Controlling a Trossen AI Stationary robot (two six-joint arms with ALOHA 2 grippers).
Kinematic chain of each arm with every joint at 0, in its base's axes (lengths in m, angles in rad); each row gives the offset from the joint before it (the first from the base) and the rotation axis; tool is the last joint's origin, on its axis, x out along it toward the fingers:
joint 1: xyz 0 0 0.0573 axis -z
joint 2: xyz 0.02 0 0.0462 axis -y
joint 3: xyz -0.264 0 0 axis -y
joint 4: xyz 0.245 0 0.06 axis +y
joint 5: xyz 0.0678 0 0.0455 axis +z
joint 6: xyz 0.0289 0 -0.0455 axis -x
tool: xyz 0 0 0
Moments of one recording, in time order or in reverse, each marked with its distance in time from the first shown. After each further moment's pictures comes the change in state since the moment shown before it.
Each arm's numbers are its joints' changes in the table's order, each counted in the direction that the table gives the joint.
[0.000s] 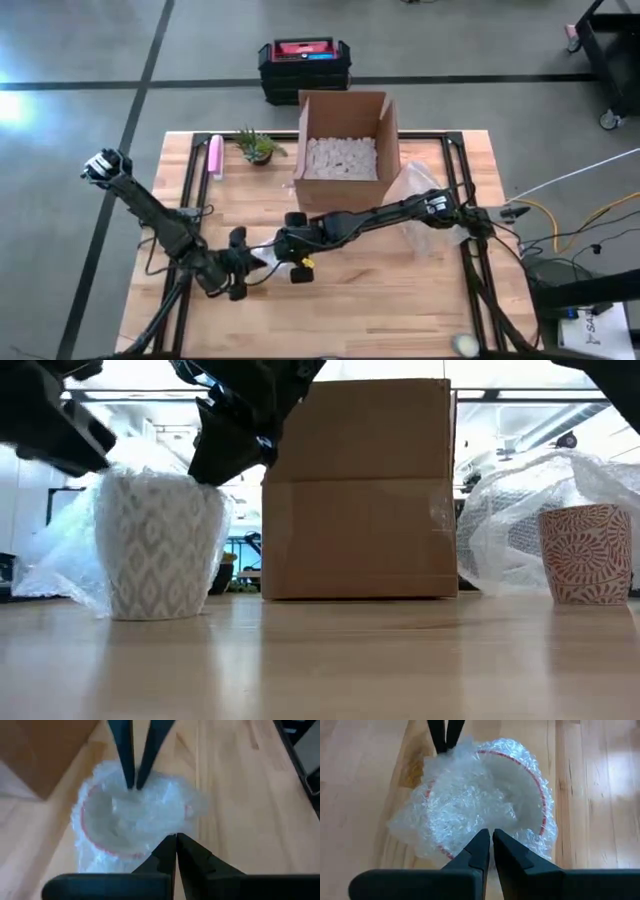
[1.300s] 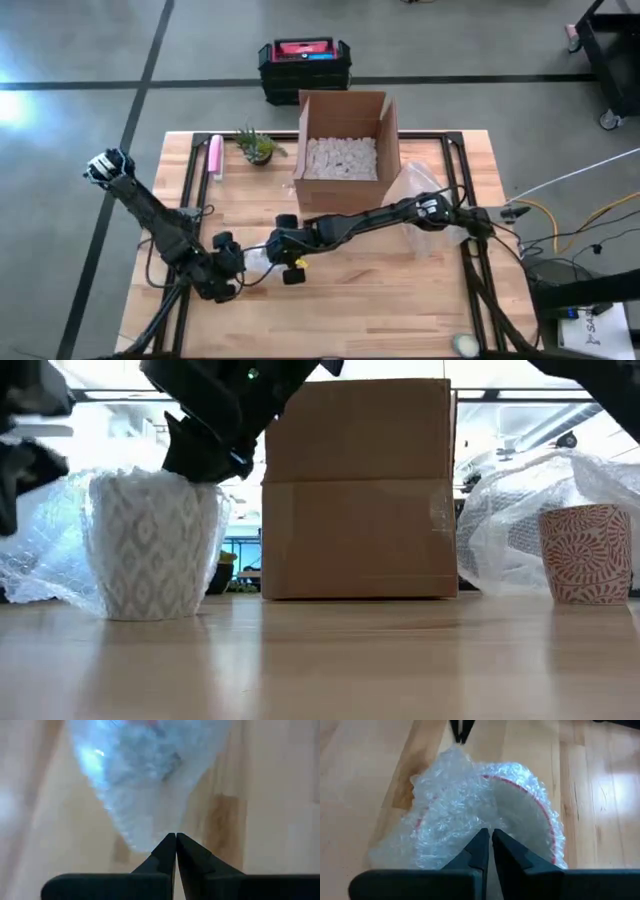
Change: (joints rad) left arm 0.093 -0.040 0.007 0.287 -0.220 0.303; right arm 0.007 -0.073 0.054 -0.090 0.006 0.052
